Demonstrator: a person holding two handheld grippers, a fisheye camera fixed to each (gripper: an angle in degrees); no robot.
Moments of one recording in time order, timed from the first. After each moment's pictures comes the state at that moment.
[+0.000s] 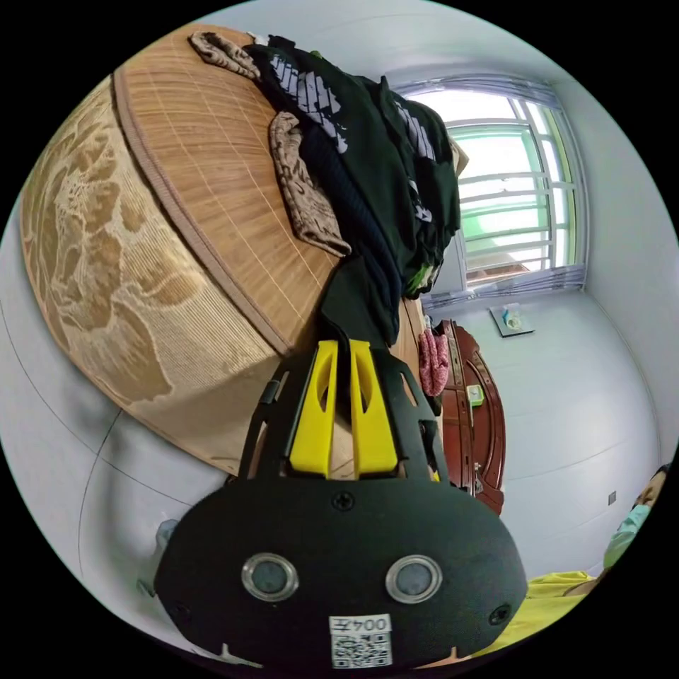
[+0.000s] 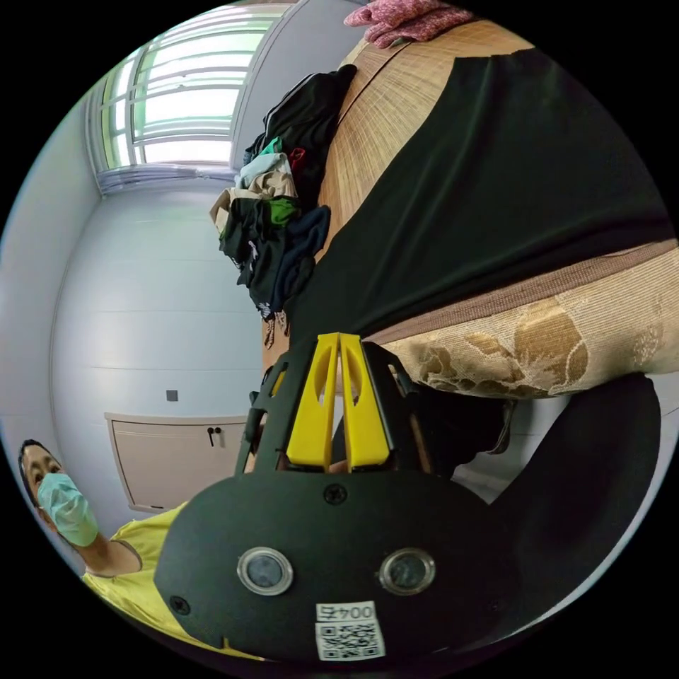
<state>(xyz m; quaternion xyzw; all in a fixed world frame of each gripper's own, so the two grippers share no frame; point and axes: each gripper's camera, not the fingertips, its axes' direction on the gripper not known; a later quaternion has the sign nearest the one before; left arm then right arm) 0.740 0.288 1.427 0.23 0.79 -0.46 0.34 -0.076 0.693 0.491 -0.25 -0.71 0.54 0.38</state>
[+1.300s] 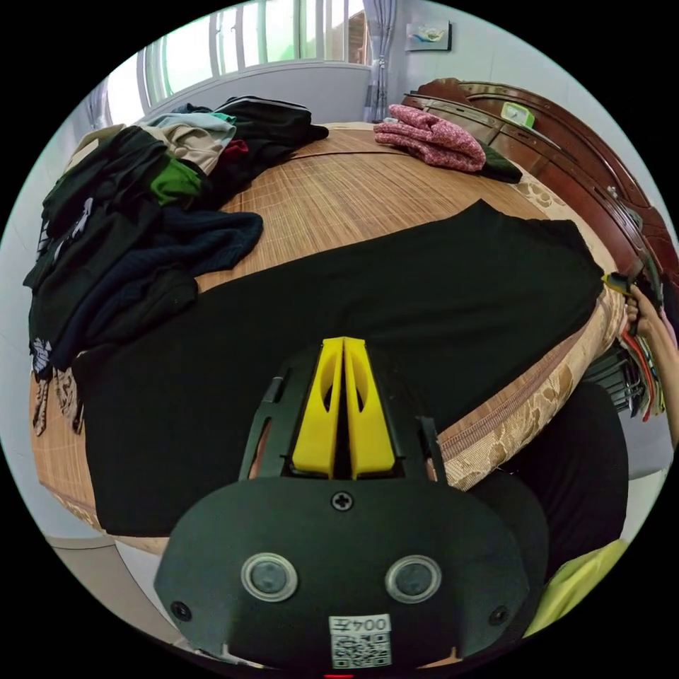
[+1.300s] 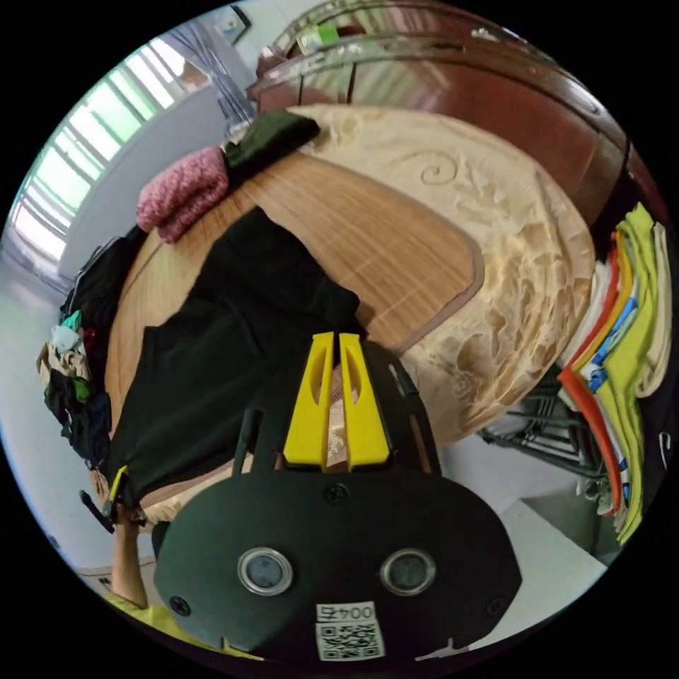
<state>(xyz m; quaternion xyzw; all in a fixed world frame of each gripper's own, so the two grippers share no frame) 0.801 -0.098 0.777 0.38 0.50 -0.15 0.76 0.130 0.904 0.627 -0.44 -0.32 0.57 0.61</state>
